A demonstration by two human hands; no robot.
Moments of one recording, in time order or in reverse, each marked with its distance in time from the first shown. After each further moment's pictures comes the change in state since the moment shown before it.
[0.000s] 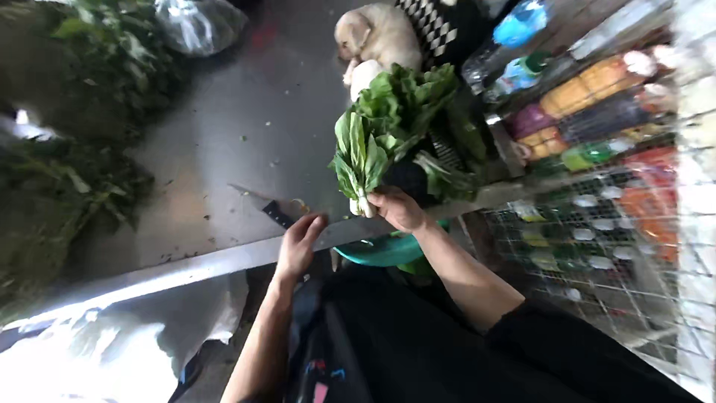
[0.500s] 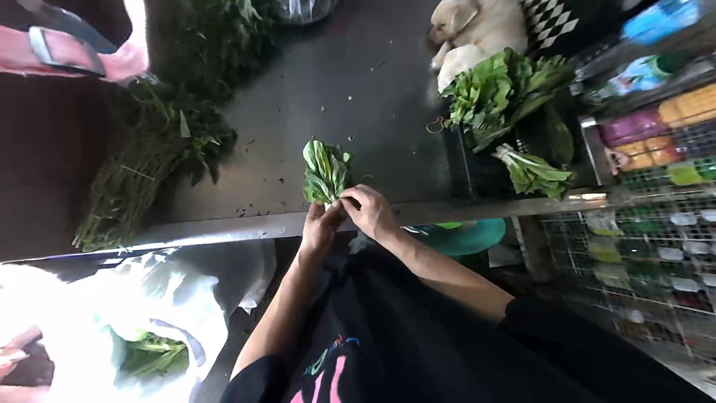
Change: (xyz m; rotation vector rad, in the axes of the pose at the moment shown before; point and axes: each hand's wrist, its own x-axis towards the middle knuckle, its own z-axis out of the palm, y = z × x) left_hand -0.050 -0.036 -0.122 -0.642 0.314 -0.216; right_hand 0.061 0.080 0.228 -1.032 0.208 -0.330
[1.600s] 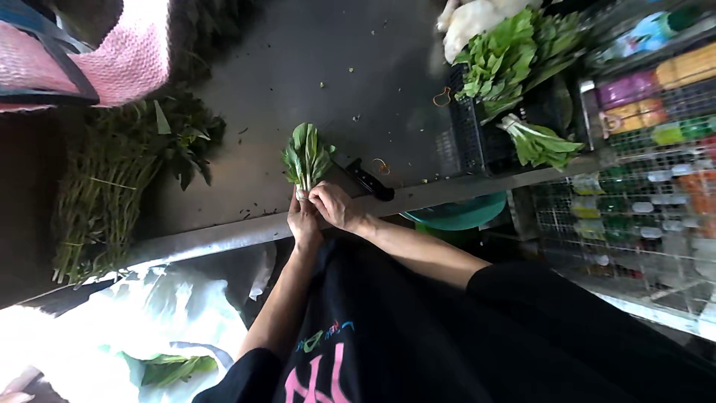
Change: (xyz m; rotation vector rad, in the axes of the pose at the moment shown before) left_hand 0.048 -0.001 -0.067 0.088 0.333 0.070; right_hand 0.026 0.002 0.120 0.071 -0.039 -0.273
